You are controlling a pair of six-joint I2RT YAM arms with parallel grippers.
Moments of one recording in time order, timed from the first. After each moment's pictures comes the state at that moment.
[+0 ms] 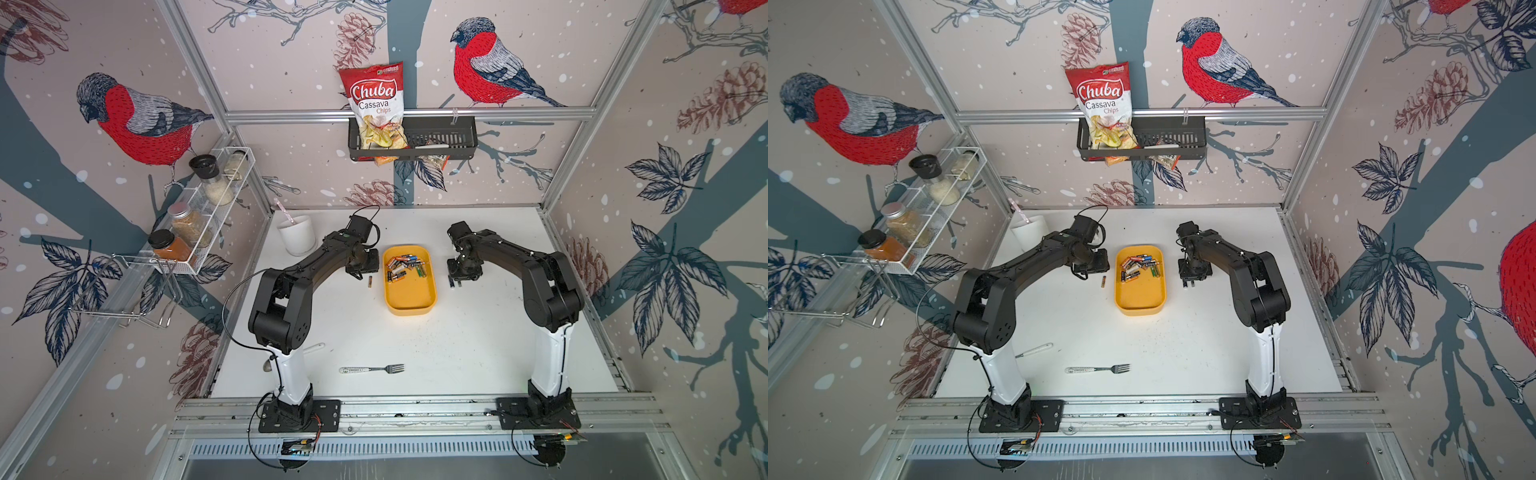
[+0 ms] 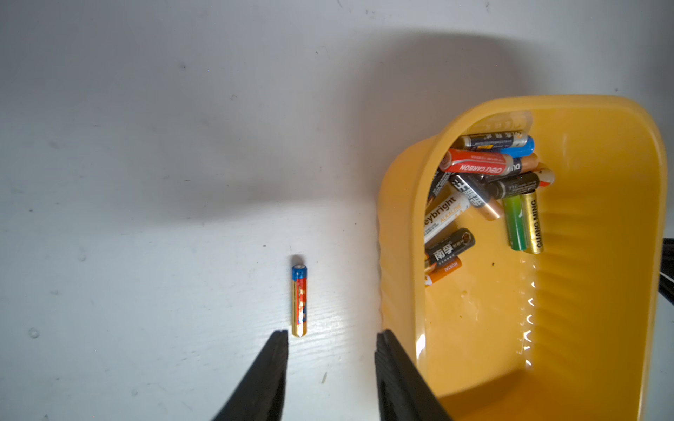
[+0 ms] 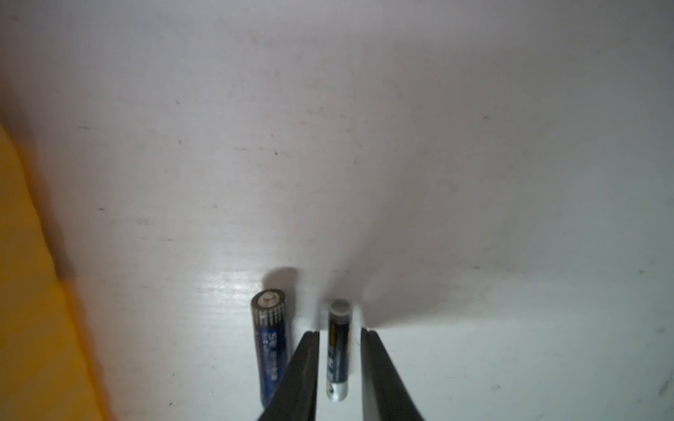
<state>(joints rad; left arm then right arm) -0.36 1.86 1.40 -0.69 0.13 -0.39 0.44 2.05 1.49 -0.83 0.04 0.23</state>
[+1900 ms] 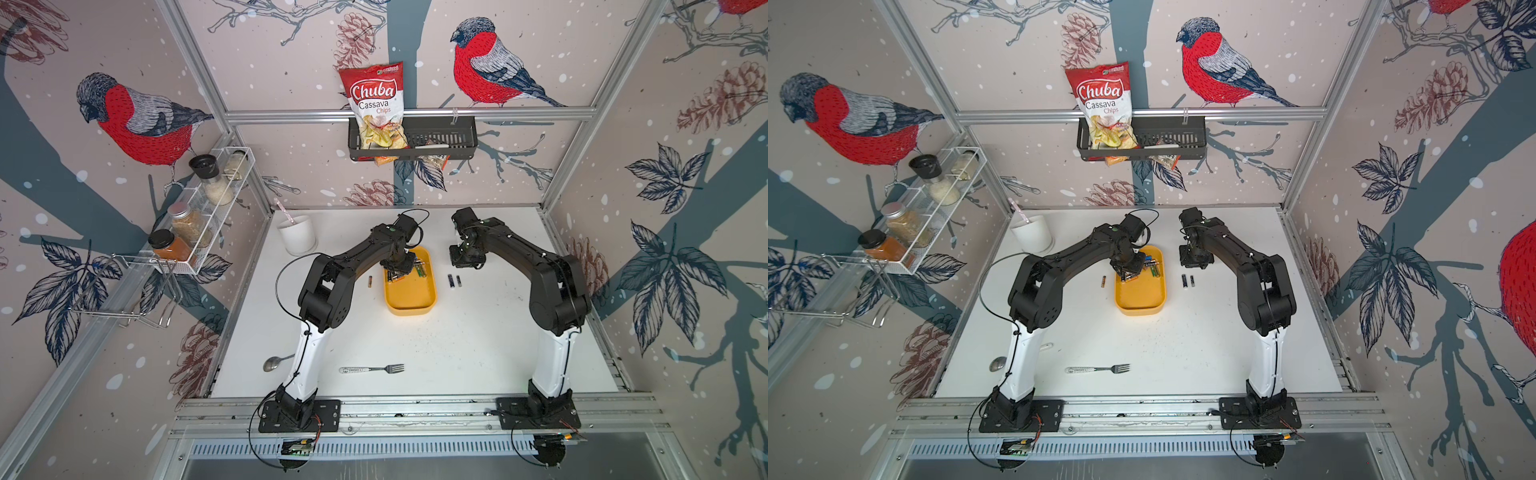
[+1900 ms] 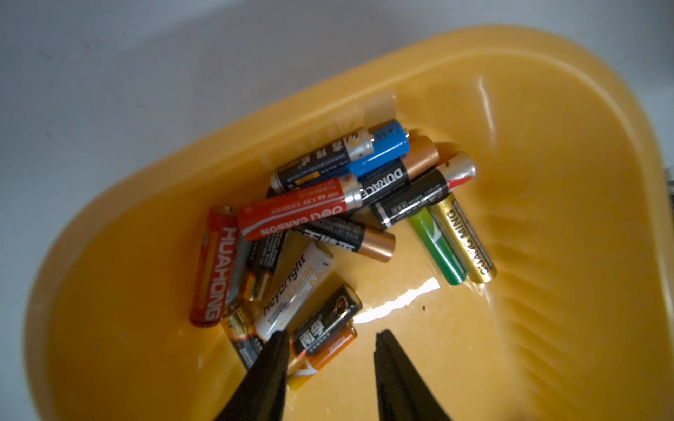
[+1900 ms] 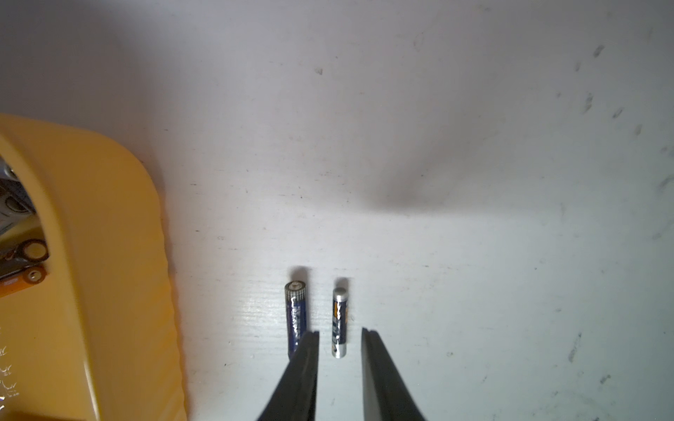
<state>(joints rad) -0.58 2.23 1.84 -0.88 0.02 -0.23 0.42 2.00 1.61 -0.90 0.04 0.23</state>
